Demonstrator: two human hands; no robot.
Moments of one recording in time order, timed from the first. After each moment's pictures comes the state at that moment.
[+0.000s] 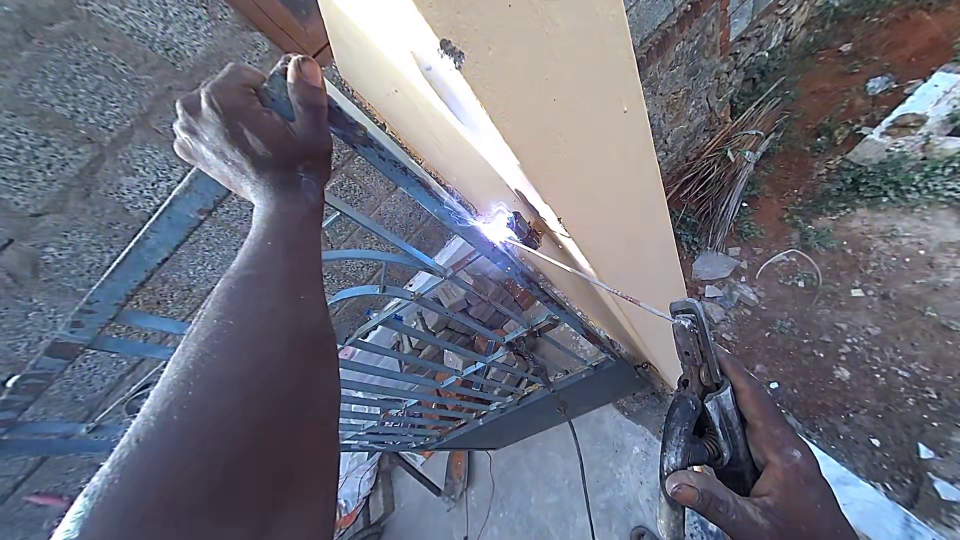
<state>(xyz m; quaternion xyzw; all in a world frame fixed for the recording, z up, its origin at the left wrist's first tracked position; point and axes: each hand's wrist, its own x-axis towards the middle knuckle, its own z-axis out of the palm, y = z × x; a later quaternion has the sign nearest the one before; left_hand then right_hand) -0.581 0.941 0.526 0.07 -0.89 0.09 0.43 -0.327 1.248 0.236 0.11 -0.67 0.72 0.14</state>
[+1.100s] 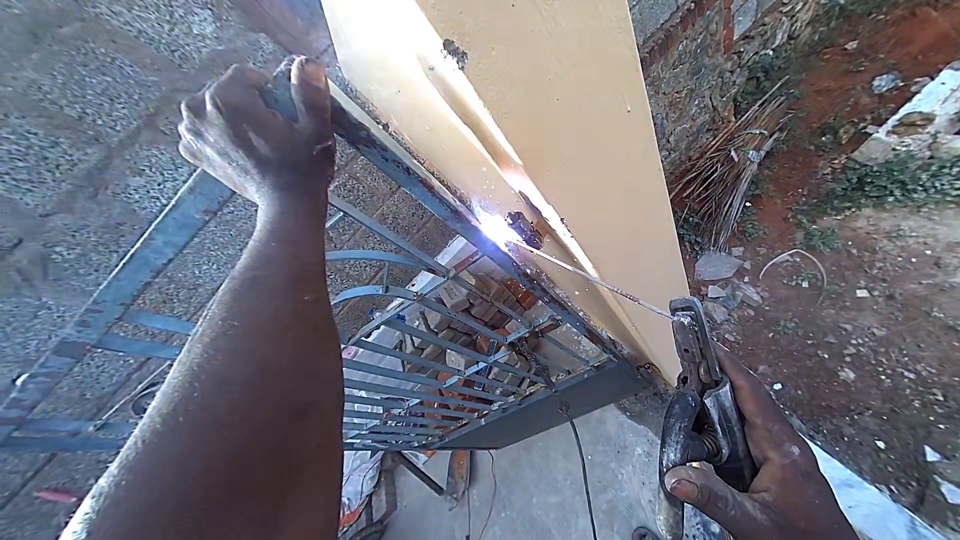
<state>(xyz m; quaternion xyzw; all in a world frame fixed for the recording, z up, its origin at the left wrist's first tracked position) -0.581 0.942 0.526 0.09 -0.90 0.09 0.43 -0.331 1.245 0.237 0.10 -0.67 0.72 0.14</state>
